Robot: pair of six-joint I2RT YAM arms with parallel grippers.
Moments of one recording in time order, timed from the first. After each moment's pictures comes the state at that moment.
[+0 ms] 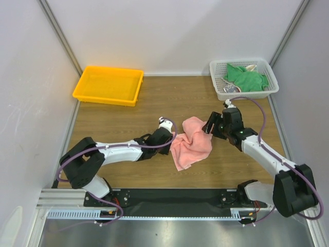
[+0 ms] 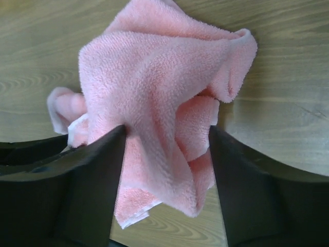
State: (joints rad) left arm -0.91 1.55 0.76 -0.02 -0.28 -0.44; right arm 0.34 1.18 0.72 -0.23 -0.06 0.61
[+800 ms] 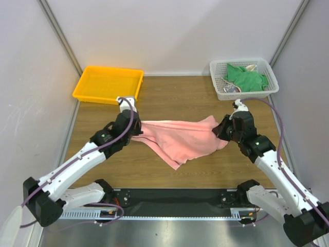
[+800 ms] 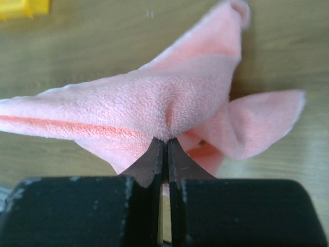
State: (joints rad) left arm -0.71 1.06 0.92 -0.49 -0.51 -0.49; right arm 0.38 0.87 0.81 -0.50 0.03 0.57
